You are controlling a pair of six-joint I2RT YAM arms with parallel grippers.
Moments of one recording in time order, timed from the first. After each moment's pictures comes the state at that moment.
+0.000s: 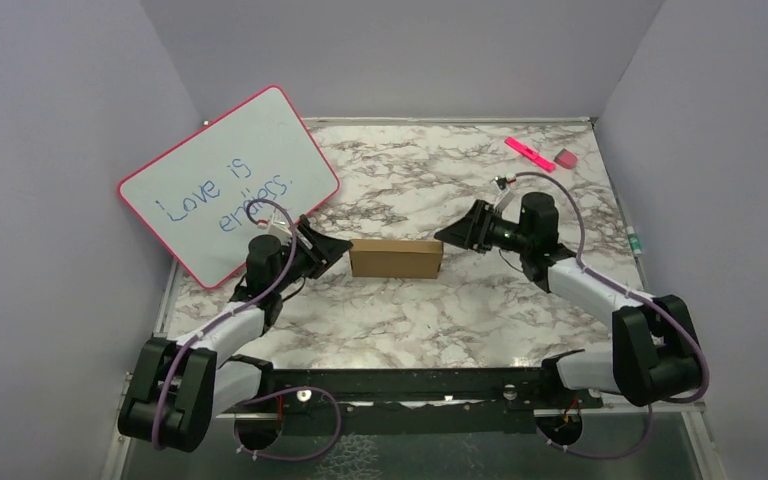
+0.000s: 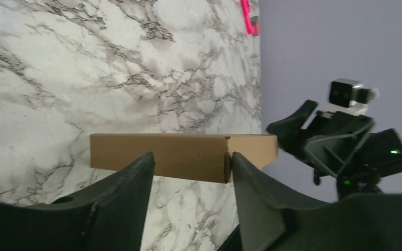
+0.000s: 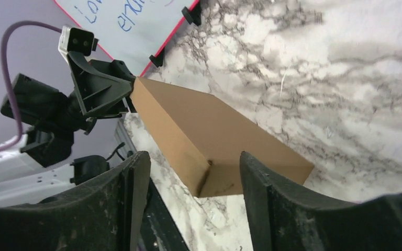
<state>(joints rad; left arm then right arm) -0.24 1.15 0.24 0.66 0.42 -1.10 0.27 1.33 0.56 0.42 -0.73 0.74</state>
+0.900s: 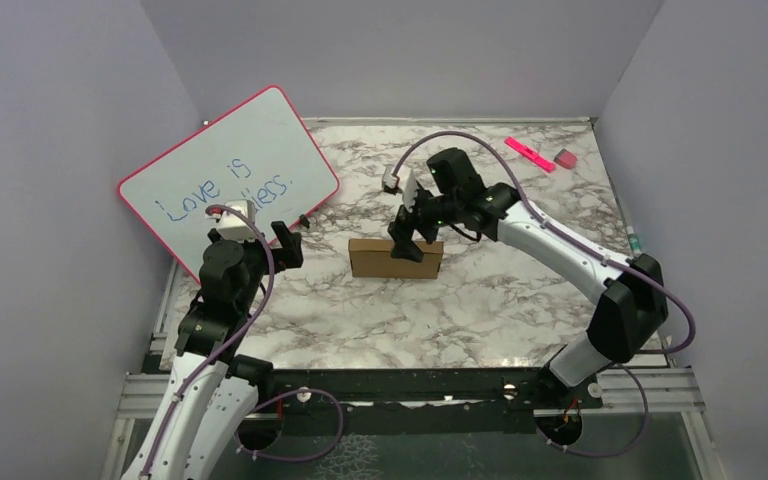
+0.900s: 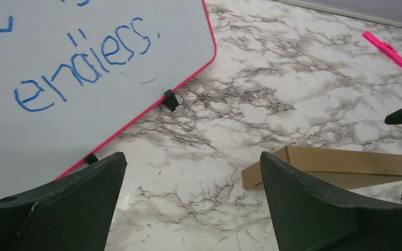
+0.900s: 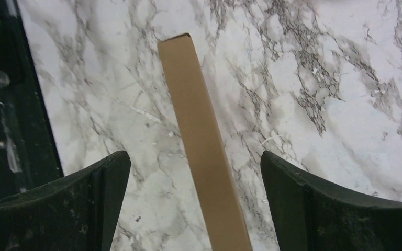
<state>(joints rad) -0.24 0.53 0.62 -0.32 -0.07 -0.29 0.68 1.53 1.31 -0.48 -0.51 -0.31</state>
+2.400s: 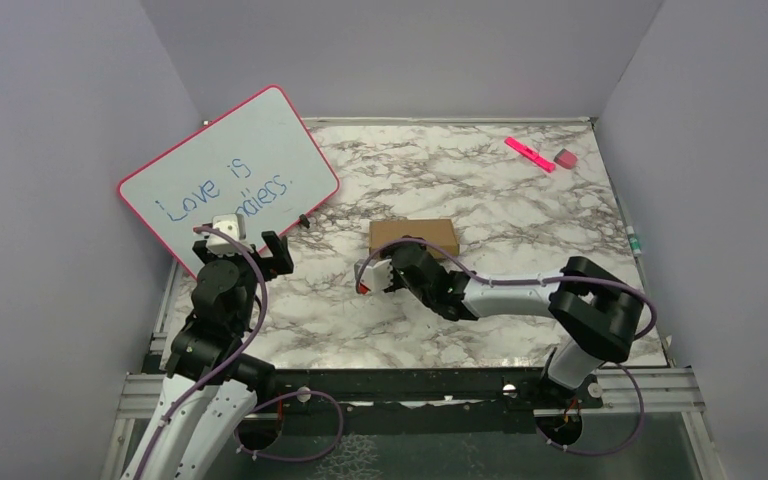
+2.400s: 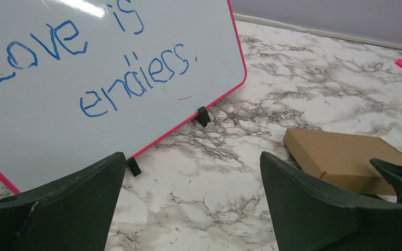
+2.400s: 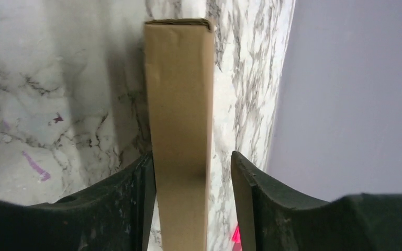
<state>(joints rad) -0.36 0.38 0.60 -0.39 -0.37 -0.22 1.03 1.64 0.80 0.28 0.43 -1.06</state>
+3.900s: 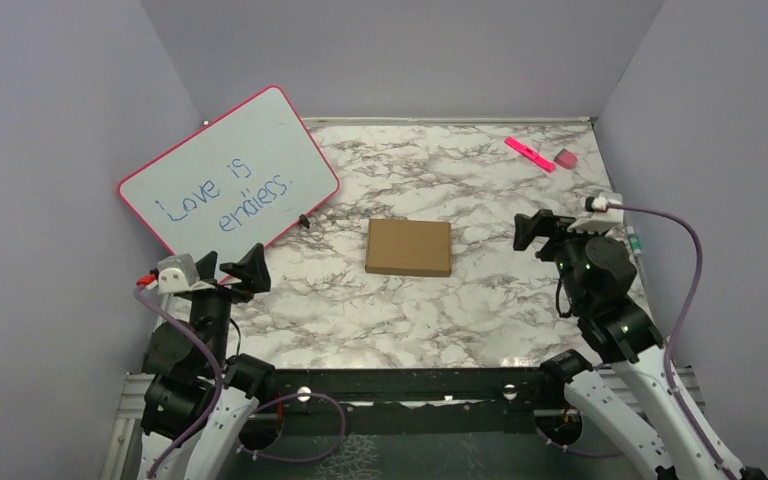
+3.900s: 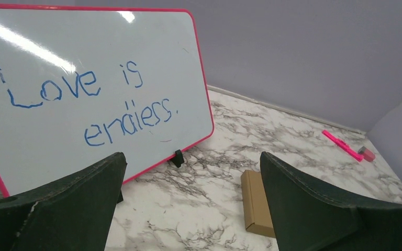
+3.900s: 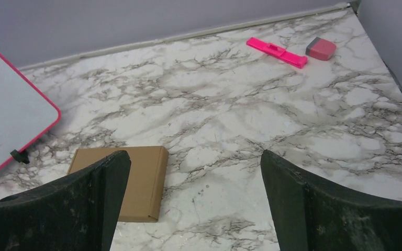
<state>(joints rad) -0.36 0.06 0.63 -0.44 -0.36 -0.28 0.42 0.59 0.72 -0.27 0.38 0.26</state>
